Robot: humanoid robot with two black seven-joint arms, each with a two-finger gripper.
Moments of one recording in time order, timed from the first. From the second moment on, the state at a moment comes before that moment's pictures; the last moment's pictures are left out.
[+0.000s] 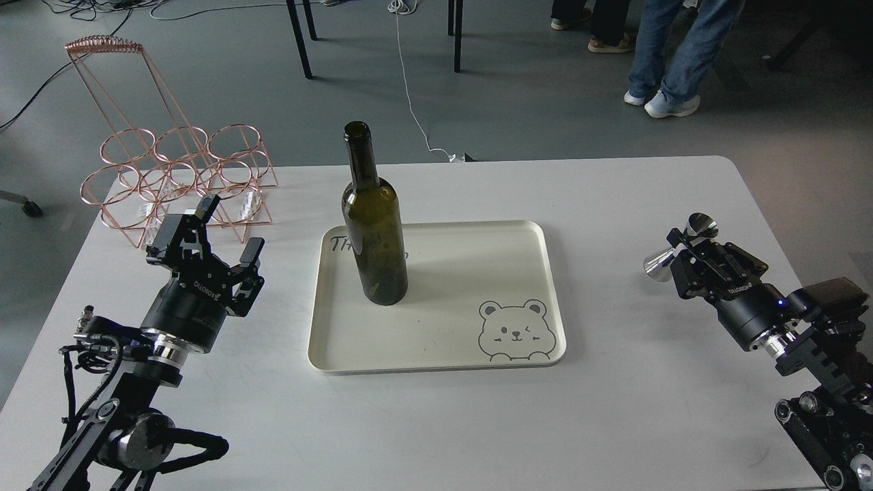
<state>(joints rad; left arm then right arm) 0.09 0.16 -1.41 -1.43 0.86 -0.26 -0.32 0.14 -0.42 1.20 0.97 -2.18 -0.36 0.49</state>
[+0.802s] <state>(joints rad) 0.09 0.16 -1.41 -1.43 0.86 -0.26 -0.32 0.17 -0.35 1.17 0.87 -2.18 -0.36 0.49</state>
